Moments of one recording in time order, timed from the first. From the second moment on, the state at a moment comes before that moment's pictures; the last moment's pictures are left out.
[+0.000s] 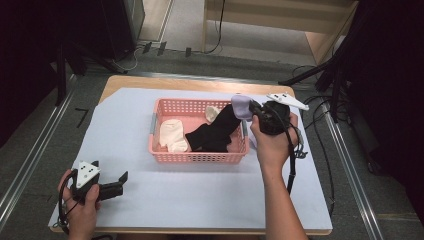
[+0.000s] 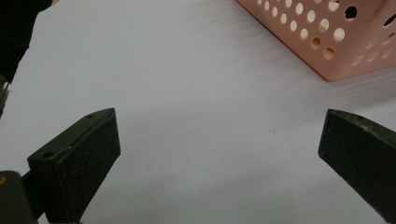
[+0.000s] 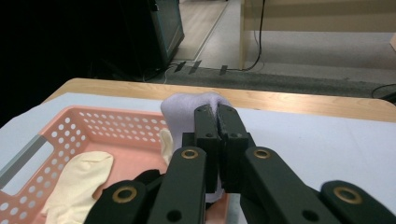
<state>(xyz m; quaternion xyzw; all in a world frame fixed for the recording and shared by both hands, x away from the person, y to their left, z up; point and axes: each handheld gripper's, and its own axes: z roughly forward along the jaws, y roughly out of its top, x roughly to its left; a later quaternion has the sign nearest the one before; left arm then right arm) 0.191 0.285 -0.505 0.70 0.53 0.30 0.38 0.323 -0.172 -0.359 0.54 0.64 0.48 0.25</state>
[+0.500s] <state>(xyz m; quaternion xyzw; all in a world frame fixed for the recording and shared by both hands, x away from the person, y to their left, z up) 0.190 0.284 -0.505 0.70 0.53 0.31 0.38 0.318 -0.212 -0.374 0.57 0.63 0.46 0.26</state>
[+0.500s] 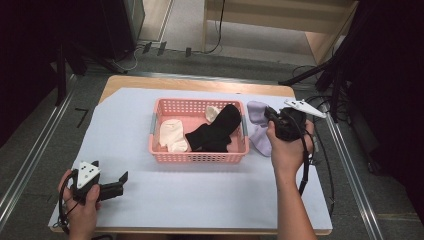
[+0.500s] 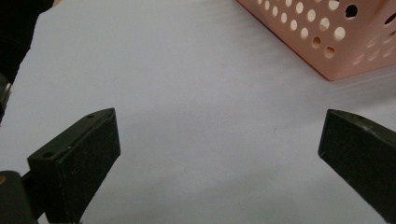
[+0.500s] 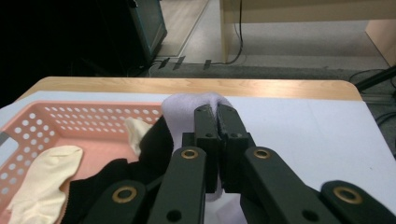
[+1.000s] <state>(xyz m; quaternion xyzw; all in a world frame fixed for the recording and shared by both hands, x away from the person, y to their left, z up) 0.190 0.285 -0.505 0.70 0.52 0.31 0.38 0.318 -0.237 -0.407 0.61 0.62 0.43 0.26</state>
